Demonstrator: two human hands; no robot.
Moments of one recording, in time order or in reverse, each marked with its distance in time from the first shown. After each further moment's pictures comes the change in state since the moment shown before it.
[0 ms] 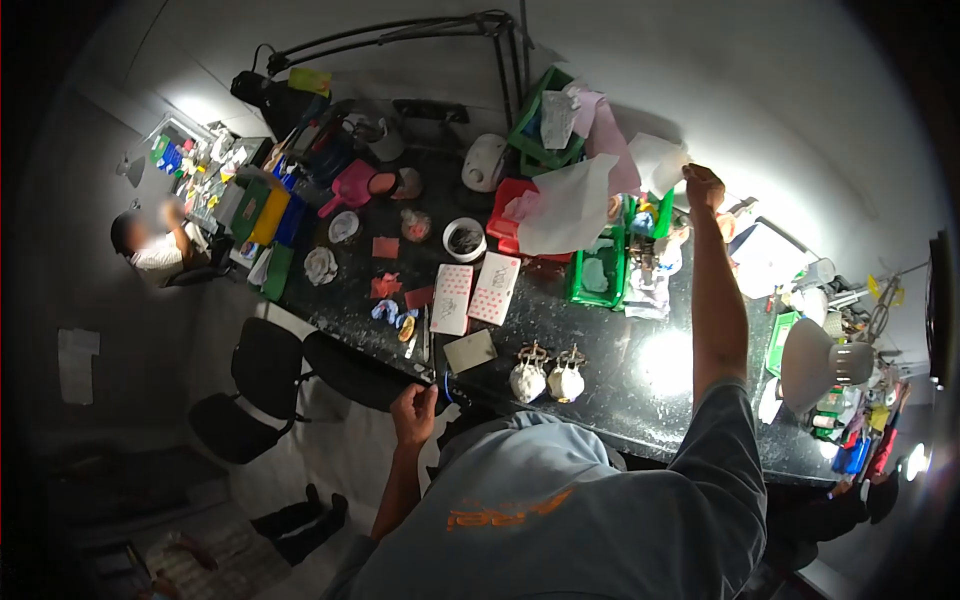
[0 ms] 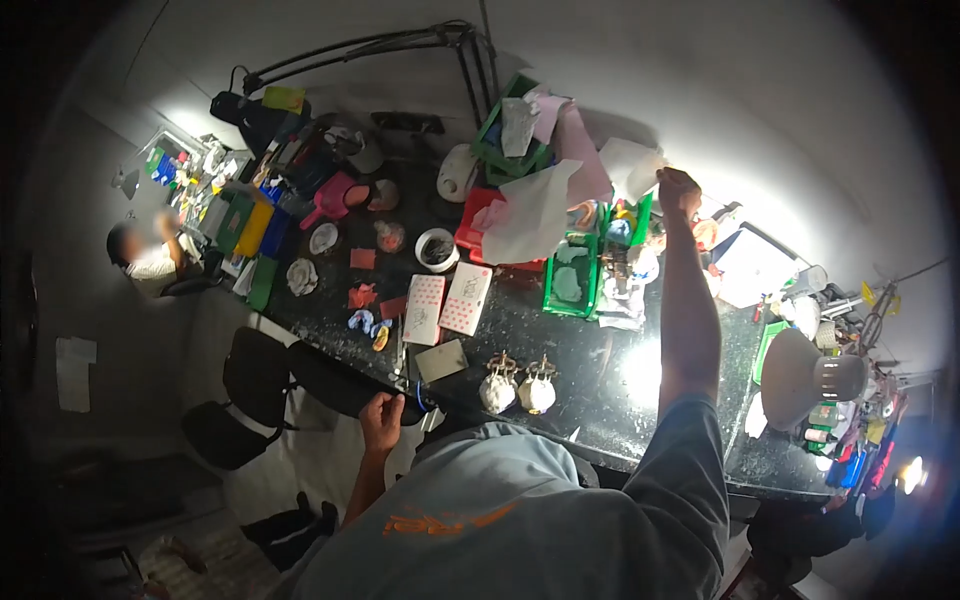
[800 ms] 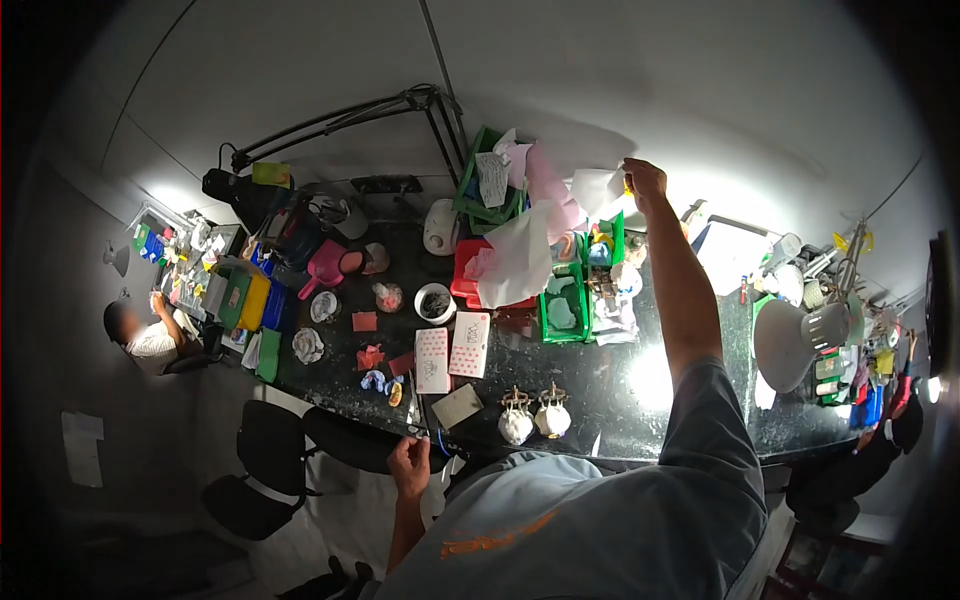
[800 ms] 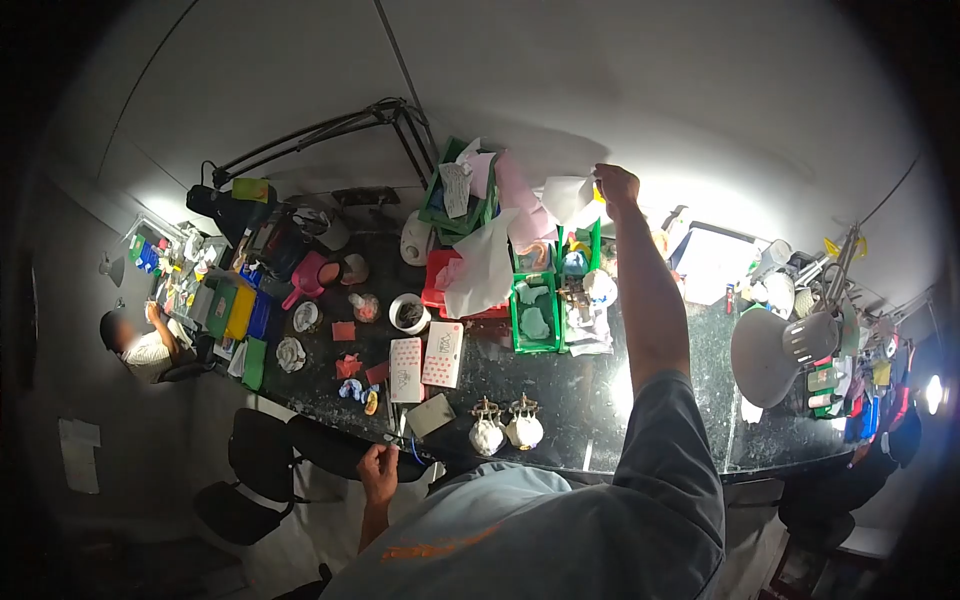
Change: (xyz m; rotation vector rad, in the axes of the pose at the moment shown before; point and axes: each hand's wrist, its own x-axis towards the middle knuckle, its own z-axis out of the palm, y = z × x) left_hand 0.011 0.020 -0.003 0.018 -0.033 0.038; right_hand 0.047 -0.038 0.005 0.777 -0.260 0.250
